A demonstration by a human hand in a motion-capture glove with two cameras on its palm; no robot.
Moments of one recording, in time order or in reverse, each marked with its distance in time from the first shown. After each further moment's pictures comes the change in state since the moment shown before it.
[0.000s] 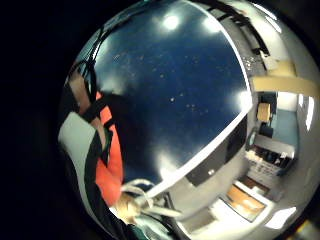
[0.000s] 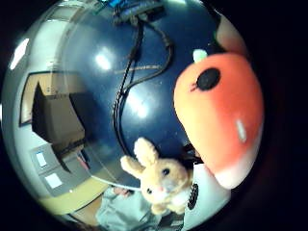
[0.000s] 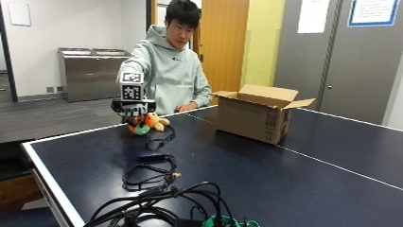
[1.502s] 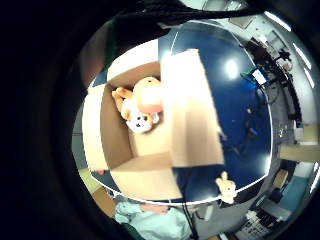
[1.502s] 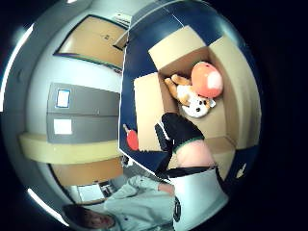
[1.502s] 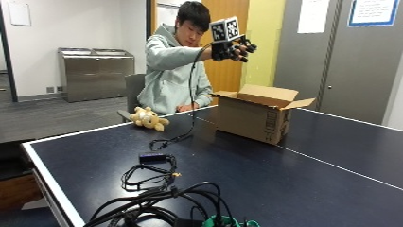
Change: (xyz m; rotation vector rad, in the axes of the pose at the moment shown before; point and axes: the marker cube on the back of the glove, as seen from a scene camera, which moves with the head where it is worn) arm -0.411 0.115 -0.205 0.376 -0.209 -0.663
